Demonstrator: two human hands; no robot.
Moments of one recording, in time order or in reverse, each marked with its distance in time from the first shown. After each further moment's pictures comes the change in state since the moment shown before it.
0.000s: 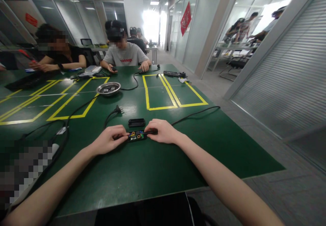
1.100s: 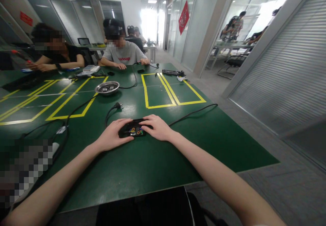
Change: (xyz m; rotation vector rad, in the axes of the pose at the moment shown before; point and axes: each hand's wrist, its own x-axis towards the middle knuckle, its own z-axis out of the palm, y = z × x) left_hand 0.006 -0.017 0.014 0.186 0.064 -0.024; right_hand 0.009 0.012 0.025 -0.068 0.085 0.096
